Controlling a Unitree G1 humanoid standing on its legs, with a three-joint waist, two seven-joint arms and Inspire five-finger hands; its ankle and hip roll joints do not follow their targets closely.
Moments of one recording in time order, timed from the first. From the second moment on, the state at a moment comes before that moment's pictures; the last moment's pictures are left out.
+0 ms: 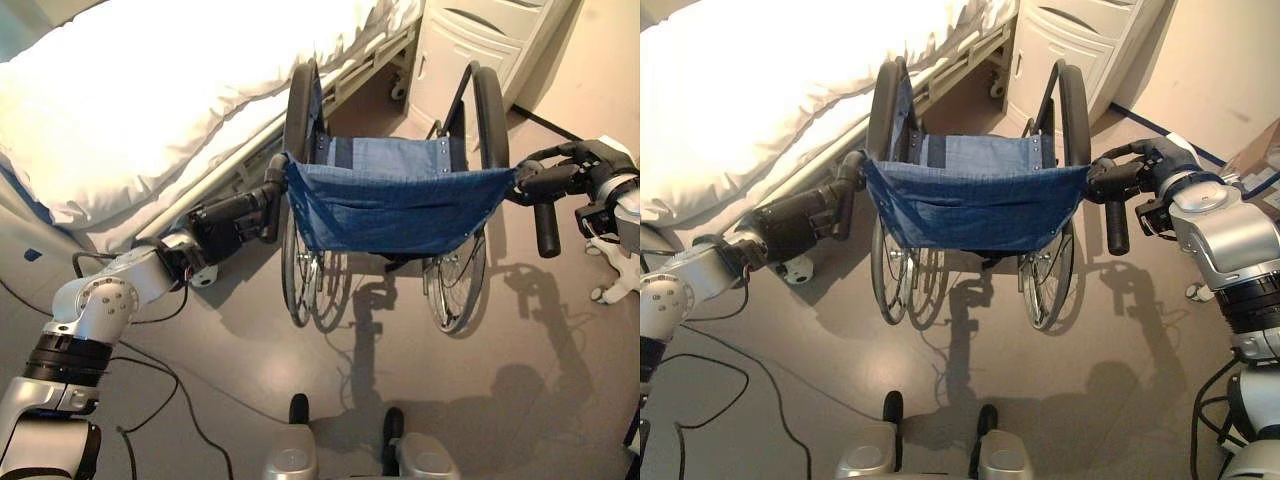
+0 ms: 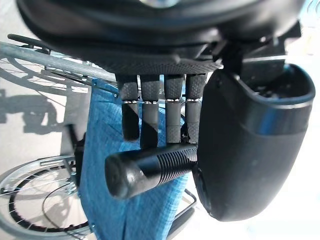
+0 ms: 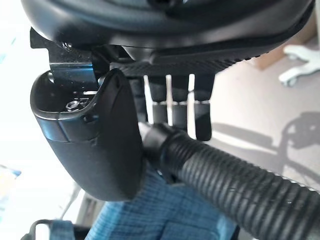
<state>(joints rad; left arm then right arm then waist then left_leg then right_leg) -0.44 0.92 -0.11 0.13 -1.29 0.55 0.07 -0.83 -1.09 0.36 0.22 0.53 0.71 -0.05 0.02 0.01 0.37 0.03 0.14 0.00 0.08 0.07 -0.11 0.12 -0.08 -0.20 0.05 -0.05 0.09</state>
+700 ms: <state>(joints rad) -0.41 0.92 -0.05 0.12 -1.19 0.55 0.00 -0.74 -1.03 0.31 0.21 0.52 0.73 -0.11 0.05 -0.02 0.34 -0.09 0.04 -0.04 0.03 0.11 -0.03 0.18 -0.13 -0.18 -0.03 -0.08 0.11</state>
